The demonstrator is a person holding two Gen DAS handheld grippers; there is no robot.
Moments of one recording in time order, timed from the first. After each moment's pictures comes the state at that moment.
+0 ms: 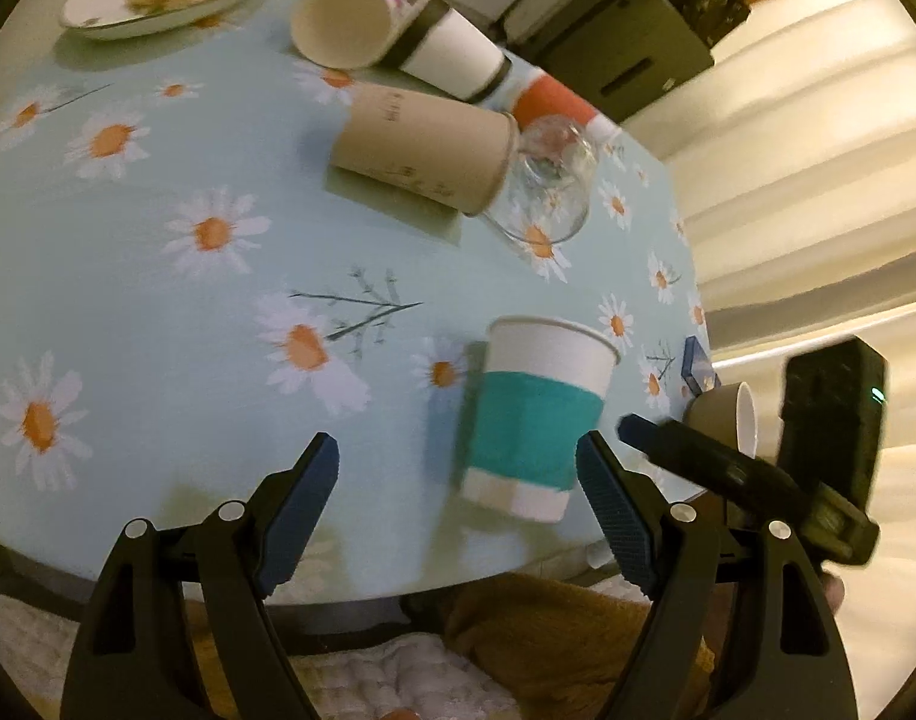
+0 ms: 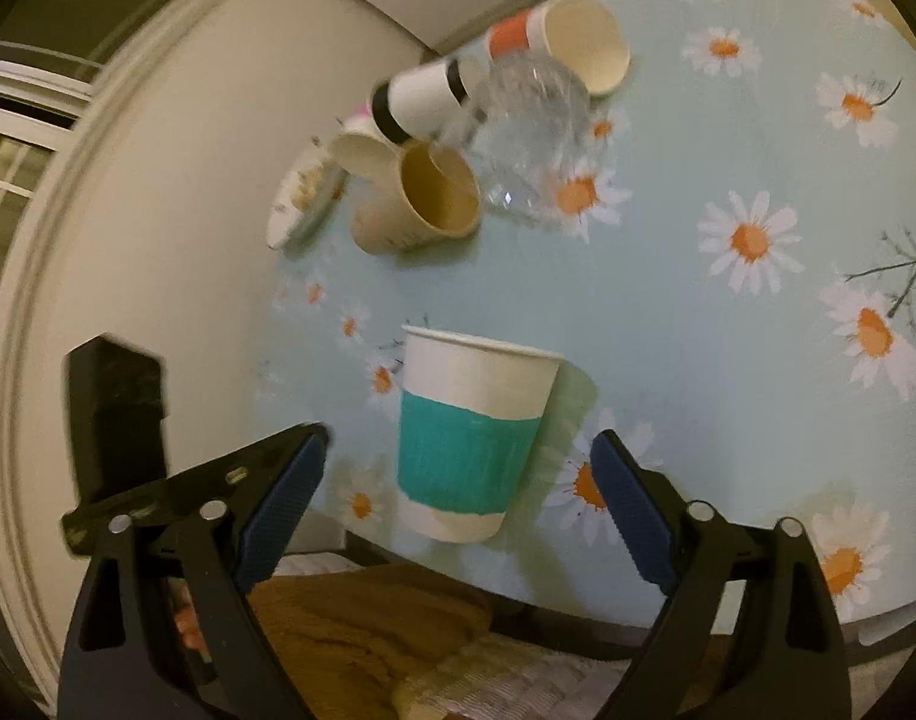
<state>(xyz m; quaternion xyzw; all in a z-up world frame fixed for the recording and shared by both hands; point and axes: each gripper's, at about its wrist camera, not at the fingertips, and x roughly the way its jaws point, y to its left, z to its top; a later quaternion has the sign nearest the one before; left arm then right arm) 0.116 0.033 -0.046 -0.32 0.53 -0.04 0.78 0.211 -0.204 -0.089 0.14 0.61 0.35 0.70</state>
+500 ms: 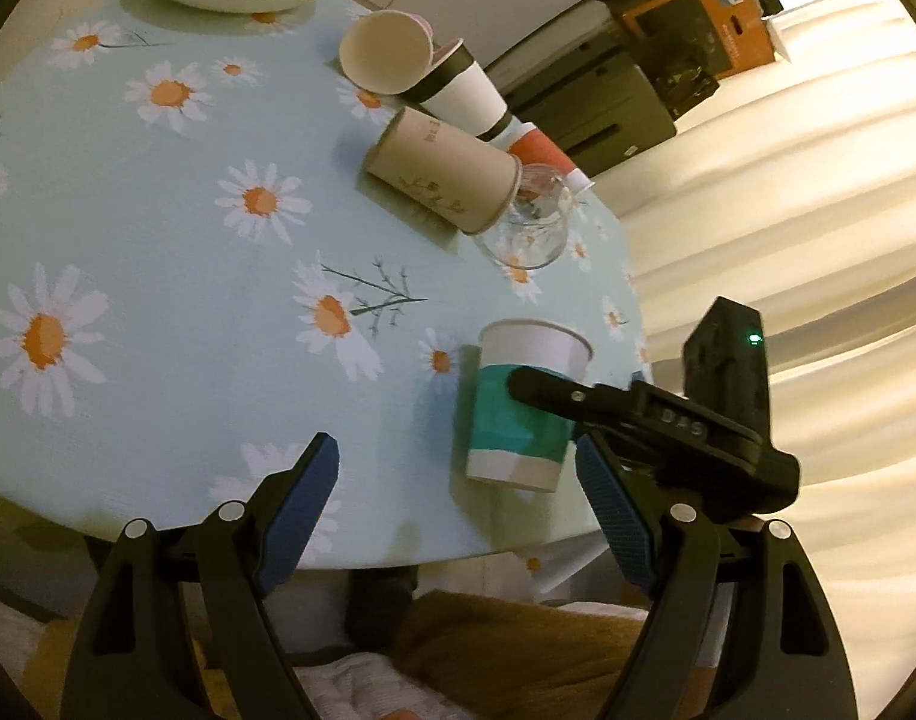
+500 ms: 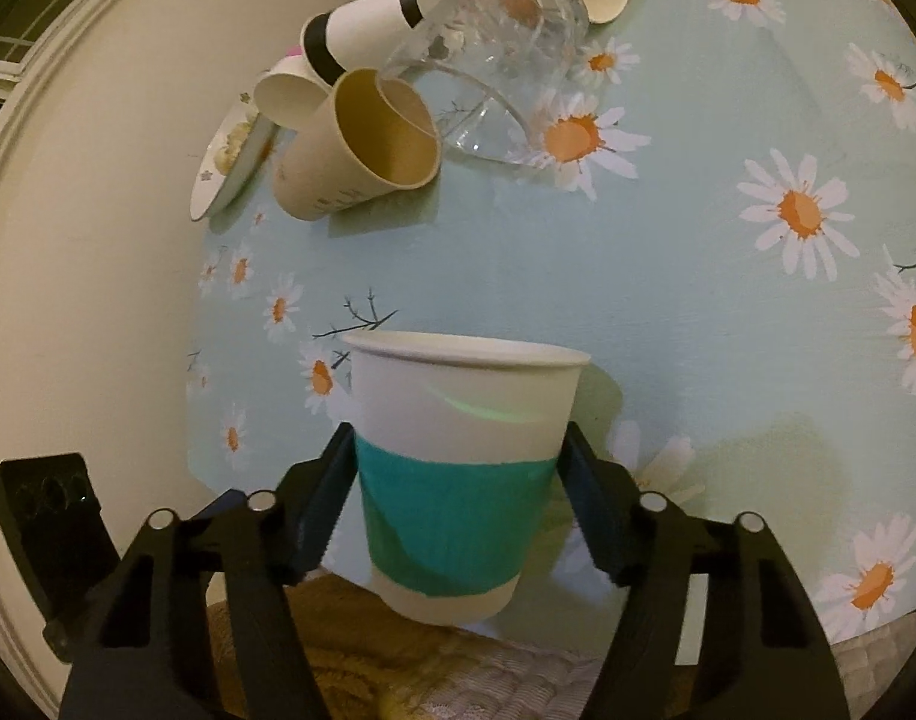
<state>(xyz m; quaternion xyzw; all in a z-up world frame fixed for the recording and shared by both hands) 0.071 0.049 -0.052 -0.39 0.46 -0.07 0.79 0.220 -0.164 -0.118 0.10 0.65 0.30 0.70</state>
